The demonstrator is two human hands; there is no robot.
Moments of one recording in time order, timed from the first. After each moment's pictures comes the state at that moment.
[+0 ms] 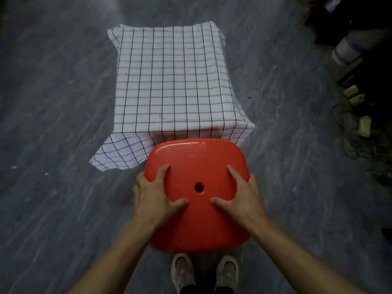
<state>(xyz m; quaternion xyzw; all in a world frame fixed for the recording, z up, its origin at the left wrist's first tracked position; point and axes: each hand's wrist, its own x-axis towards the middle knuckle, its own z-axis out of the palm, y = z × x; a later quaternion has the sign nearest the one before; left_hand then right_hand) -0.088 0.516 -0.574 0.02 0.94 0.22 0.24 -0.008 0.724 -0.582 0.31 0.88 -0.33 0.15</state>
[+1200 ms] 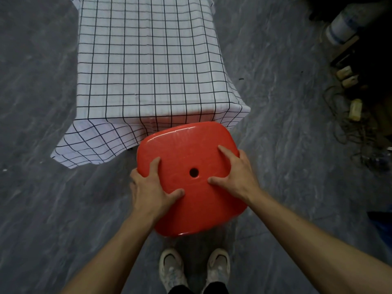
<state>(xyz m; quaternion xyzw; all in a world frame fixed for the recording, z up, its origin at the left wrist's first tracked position) -0.102 0.549 -0.670 -0.01 0.93 0.27 0.26 -0.055 0.769 -0.664 0.29 0.88 -0.34 0.15</state>
